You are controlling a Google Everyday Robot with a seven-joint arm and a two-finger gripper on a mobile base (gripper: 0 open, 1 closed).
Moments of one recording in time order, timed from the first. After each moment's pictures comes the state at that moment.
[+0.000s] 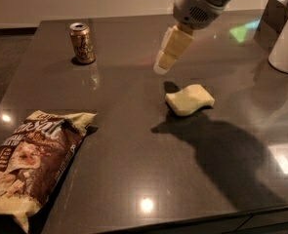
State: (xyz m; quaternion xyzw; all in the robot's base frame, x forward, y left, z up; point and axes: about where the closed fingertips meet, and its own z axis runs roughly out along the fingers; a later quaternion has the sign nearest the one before) arm 0.584 -0.056 0.992 -0.62 0.72 0.04 0.30
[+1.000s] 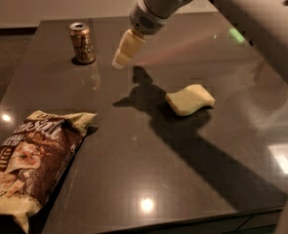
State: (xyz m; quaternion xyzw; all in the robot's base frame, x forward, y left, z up) arm 0.660 0.033 0.955 -0.59 0.73 0.07 0.33
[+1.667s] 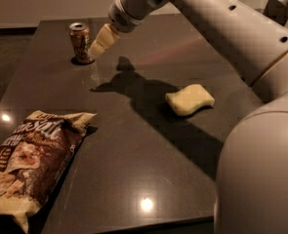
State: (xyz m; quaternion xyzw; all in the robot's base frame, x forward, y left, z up) arm 0.716 0.095 0.941 -0.53 0.76 0.13 0.36
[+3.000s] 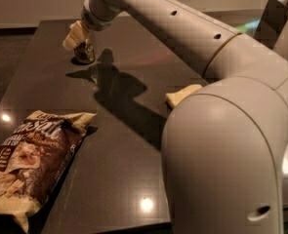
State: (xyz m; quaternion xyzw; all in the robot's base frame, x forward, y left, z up) arm 0.777 0.170 0.928 -0.45 0.80 0.10 0.39
